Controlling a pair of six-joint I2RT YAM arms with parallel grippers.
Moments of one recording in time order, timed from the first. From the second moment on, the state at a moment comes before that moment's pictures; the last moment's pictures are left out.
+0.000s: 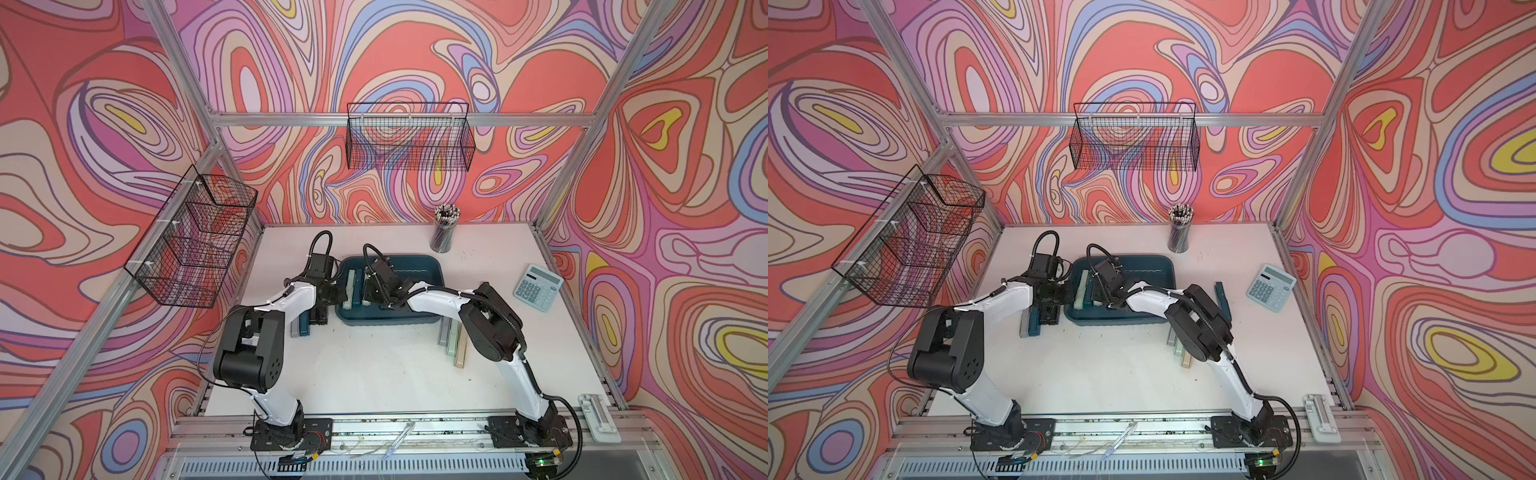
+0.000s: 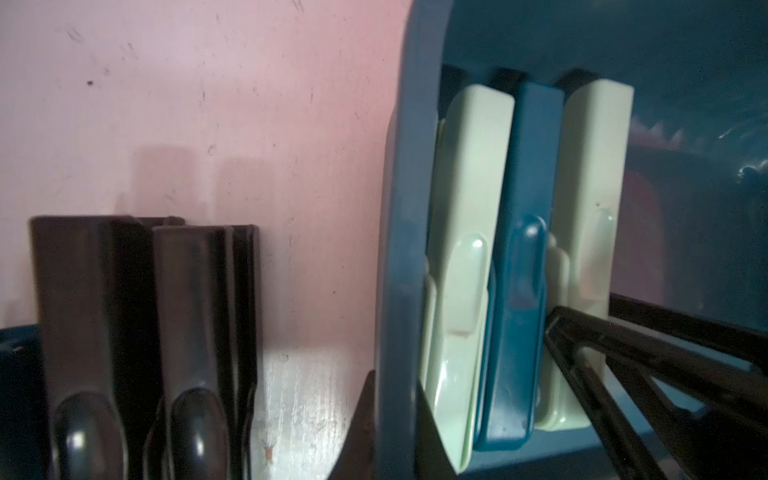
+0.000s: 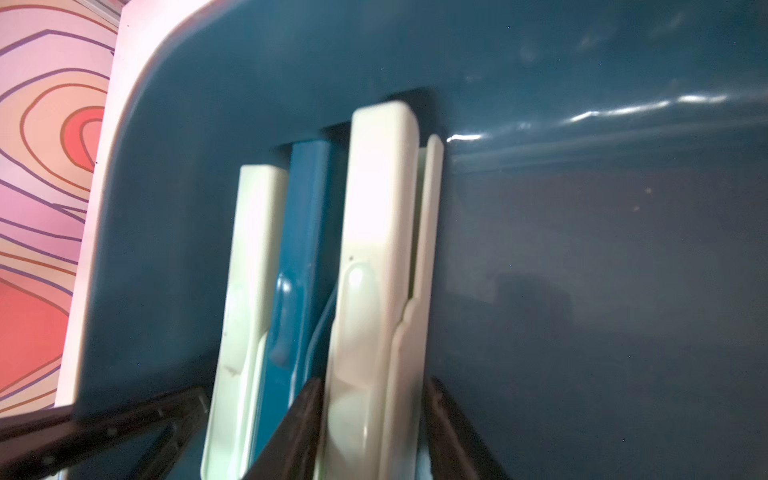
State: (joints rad) left arm -0.18 1.68 1.00 -0.35 0.13 -0.35; right arm 0.81 2.25 1.64 -0.16 0.07 0.82
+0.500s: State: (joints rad) left arm -0.18 1.68 0.99 -0.35 0.13 -0.35; right arm 0.79 2.23 1.64 -0.14 0.06 0.78
